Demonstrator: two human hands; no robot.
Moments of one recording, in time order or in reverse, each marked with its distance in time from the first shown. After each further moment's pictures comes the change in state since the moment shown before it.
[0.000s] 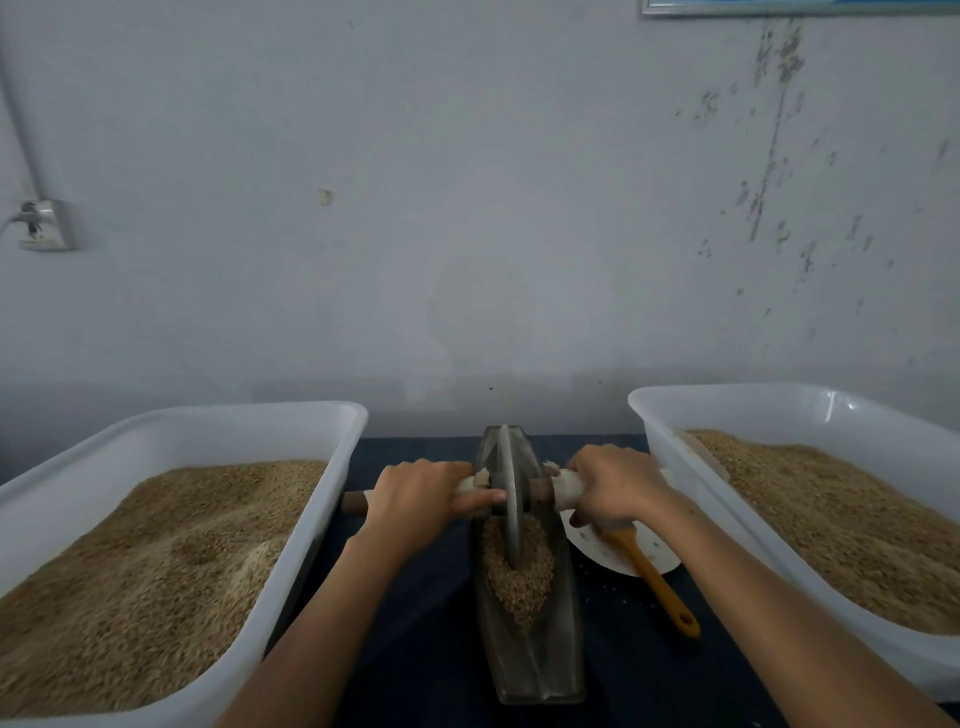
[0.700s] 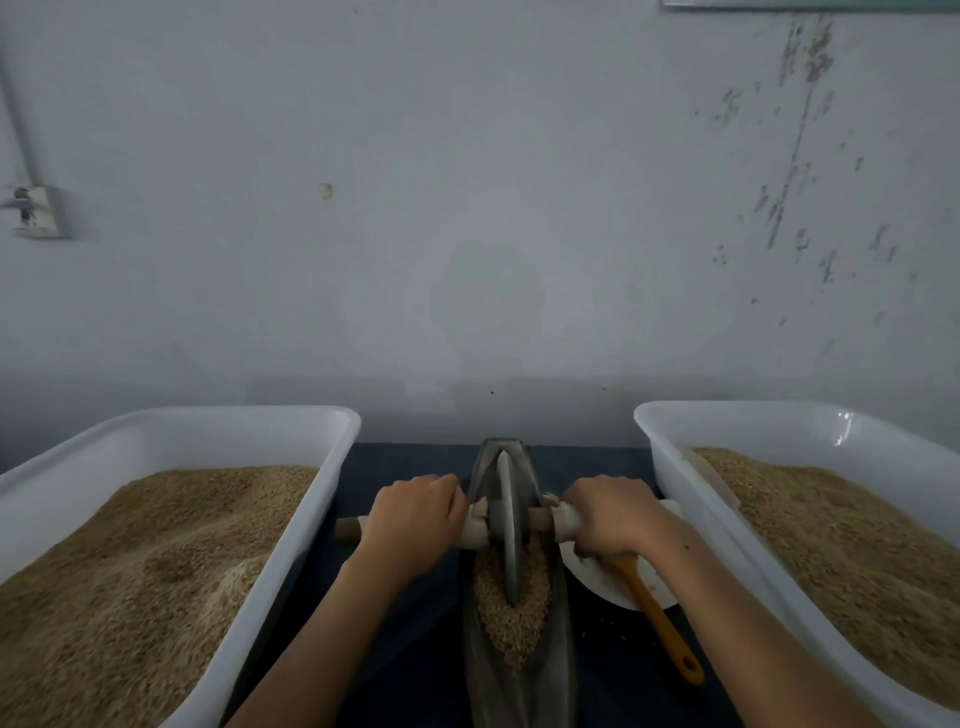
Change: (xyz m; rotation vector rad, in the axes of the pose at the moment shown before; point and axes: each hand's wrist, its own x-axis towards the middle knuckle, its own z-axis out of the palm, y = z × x) left_hand 0.010 0.005 0.016 -0.137 0.027 -0.200; right_hand 0.013 0.004 0.005 -0.122 -0.152 -0.061
